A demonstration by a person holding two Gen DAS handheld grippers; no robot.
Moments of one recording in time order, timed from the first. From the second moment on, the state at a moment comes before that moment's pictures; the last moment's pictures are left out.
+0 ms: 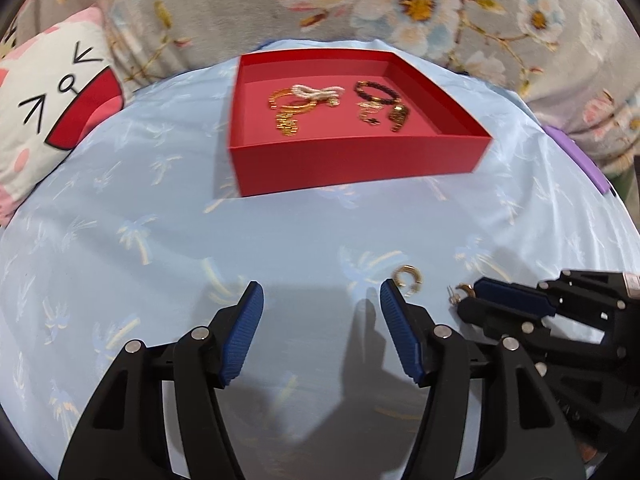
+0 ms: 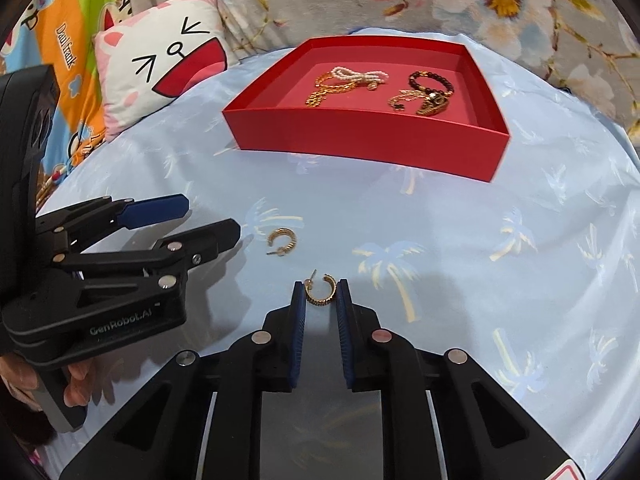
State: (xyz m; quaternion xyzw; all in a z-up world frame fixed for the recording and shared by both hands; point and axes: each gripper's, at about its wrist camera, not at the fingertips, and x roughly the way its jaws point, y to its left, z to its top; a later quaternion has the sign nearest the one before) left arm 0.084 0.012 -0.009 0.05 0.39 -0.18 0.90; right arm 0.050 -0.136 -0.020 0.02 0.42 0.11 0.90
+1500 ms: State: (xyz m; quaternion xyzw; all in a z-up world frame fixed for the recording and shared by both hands) left arm 0.095 -0.023 0.018 0.07 0.38 -0.20 0.90; right arm 0.041 -0.202 0.021 0.09 0.38 0.09 0.92
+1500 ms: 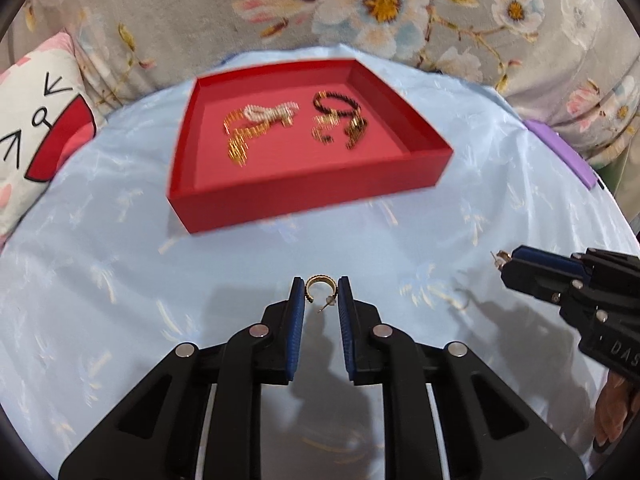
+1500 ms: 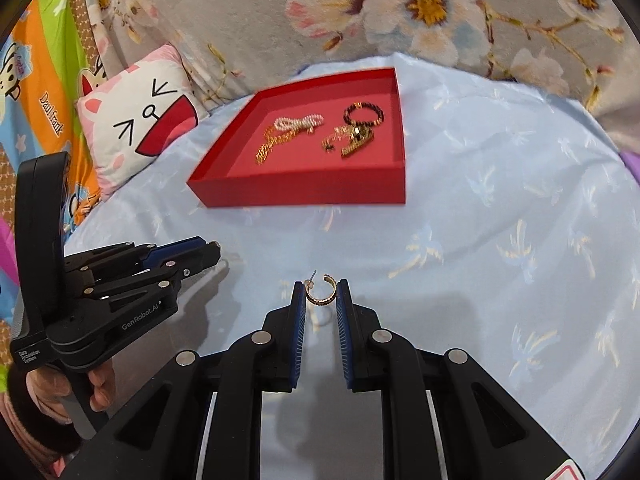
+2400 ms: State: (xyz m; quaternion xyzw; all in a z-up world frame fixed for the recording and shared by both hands) left arm 0.251 -0.043 0.039 0.05 0.37 -0.17 0.91; right arm 0.215 -0.185 0.032 0.10 0.38 0.09 0.92
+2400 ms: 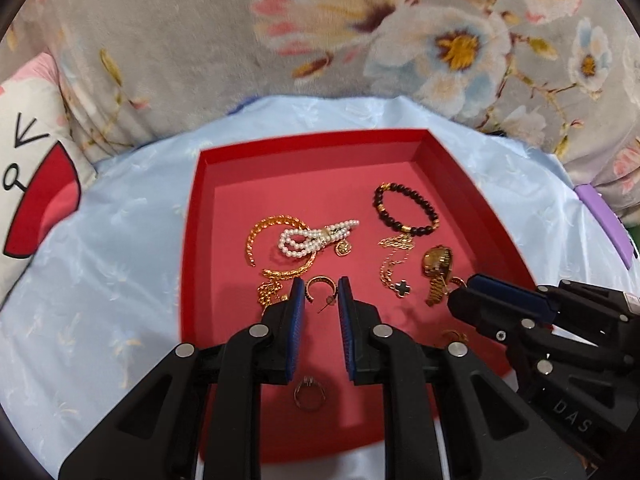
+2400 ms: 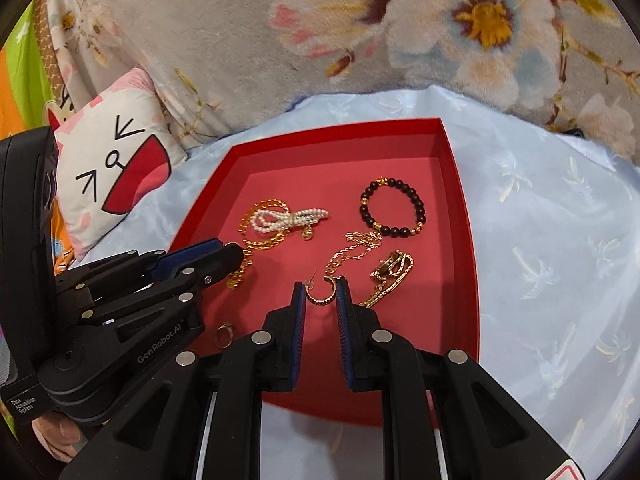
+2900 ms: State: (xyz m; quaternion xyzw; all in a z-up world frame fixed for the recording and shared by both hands) left arm 0.272 -0.049 0.025 0.04 0.39 -0.18 0.90; right arm 0.224 -0.185 0.023 0.10 0.37 0.10 0.92
